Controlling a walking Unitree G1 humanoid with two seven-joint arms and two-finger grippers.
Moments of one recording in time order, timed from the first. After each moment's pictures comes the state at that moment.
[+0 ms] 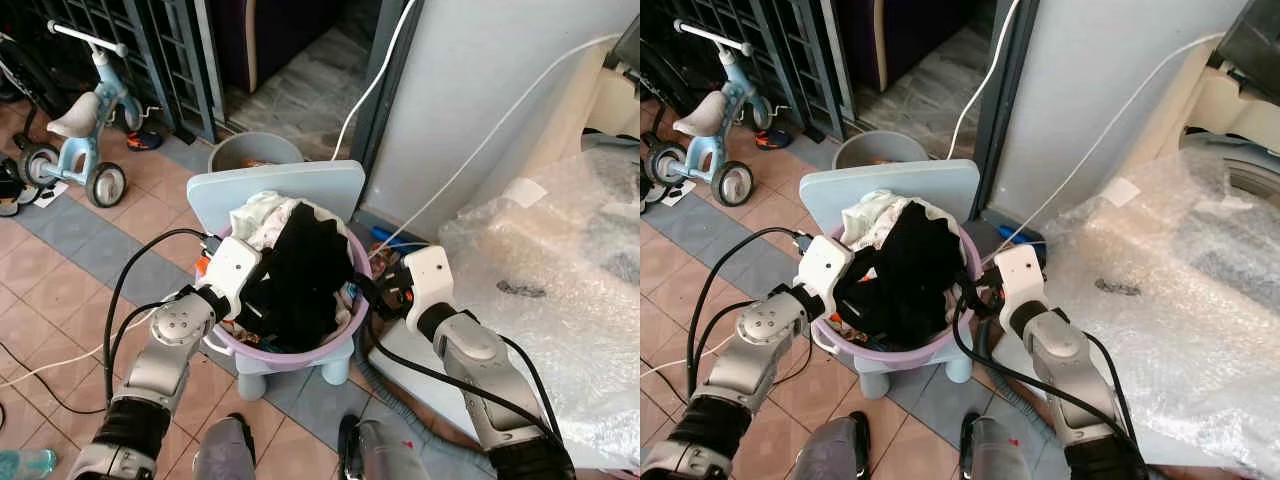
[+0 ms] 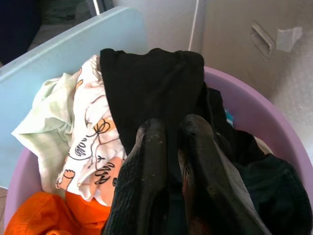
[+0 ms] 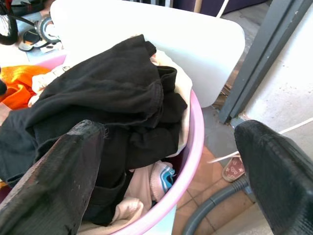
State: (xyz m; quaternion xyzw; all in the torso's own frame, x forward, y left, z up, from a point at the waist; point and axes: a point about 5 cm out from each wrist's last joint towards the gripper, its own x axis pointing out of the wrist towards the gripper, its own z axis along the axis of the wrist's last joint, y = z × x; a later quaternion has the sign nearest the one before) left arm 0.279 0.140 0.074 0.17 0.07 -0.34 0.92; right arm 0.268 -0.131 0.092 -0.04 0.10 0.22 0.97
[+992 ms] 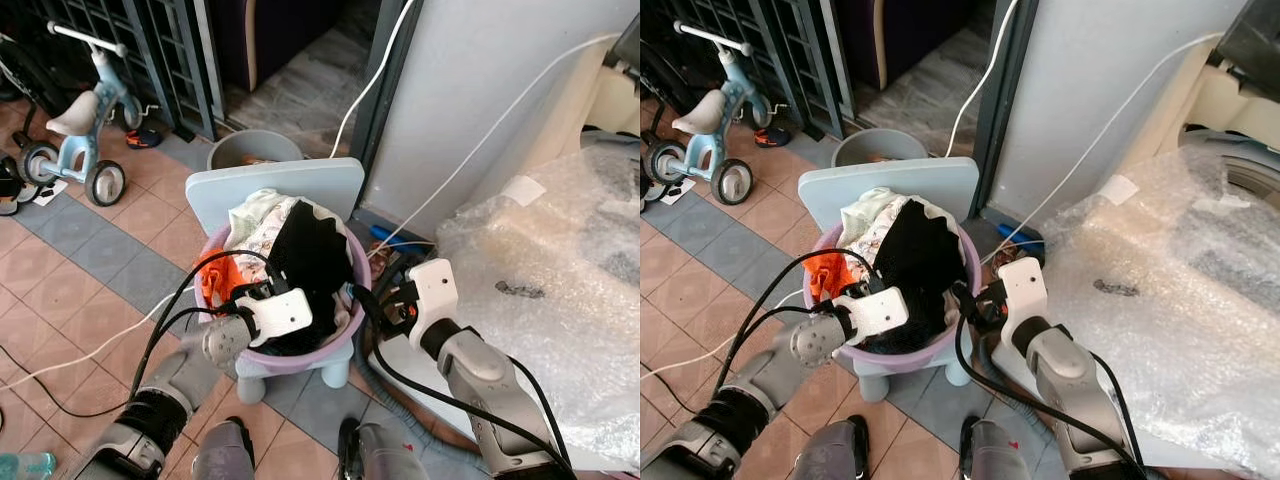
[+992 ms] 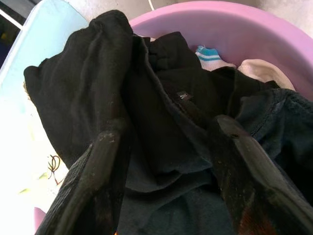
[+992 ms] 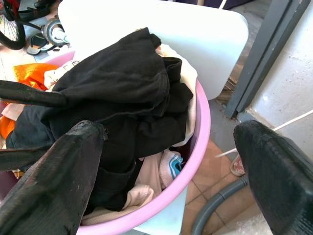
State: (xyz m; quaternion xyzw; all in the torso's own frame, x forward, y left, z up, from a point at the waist) left arm 0.290 0.104 0.042 0.44 0.07 -0.38 0.81; right arm 0.256 -0.132 0.087 -0.02 0.11 0.22 0.97
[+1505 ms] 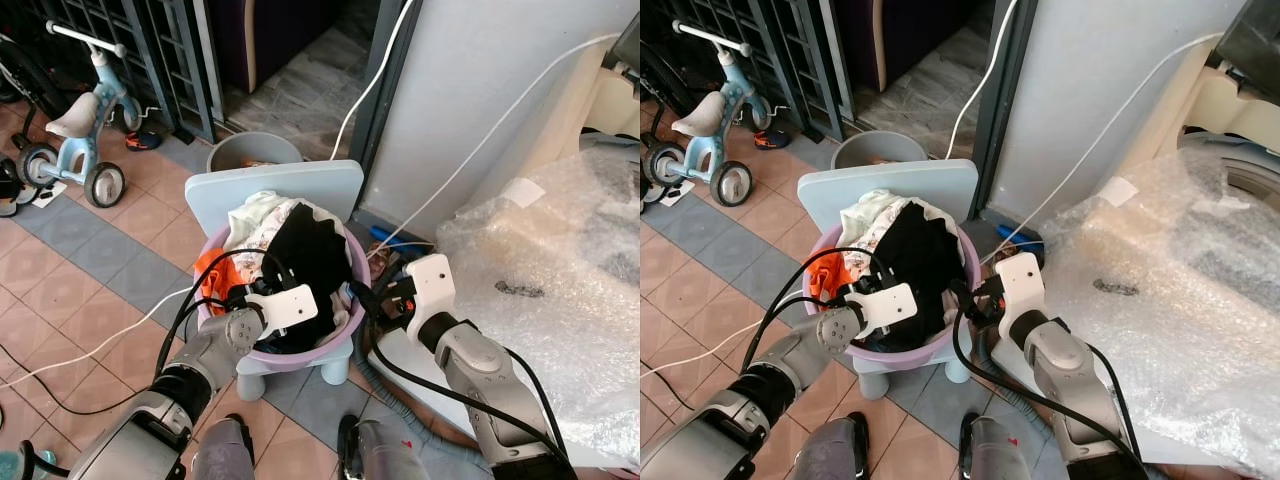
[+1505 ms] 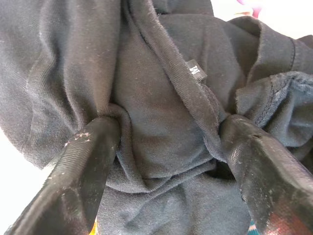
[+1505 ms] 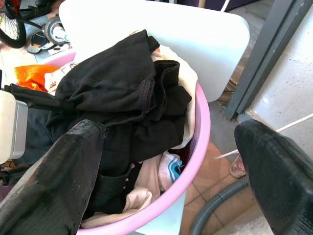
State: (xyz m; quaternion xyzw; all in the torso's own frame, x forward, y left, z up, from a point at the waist) left arm 0.308 0.100 0.024 0.45 0.18 -0.33 0.81; right arm 0.259 -0.130 0.090 -0.03 0.11 0.23 0.97
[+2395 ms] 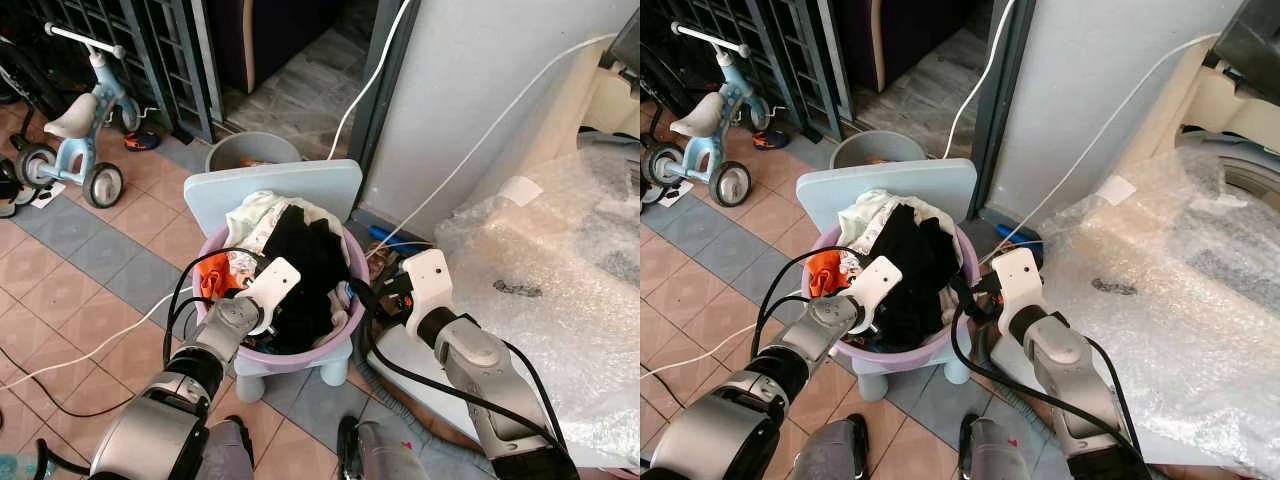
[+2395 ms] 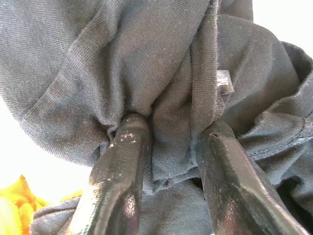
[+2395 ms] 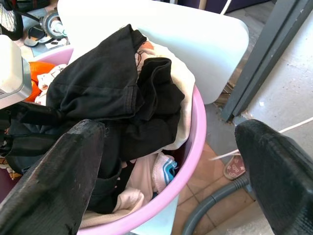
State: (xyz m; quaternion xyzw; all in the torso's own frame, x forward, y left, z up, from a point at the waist) left arm 0.319 0.110 0.023 0.24 0.28 -0.28 0.89; right arm 0.264 -0.130 0.092 -0.05 0.11 0.23 0.97
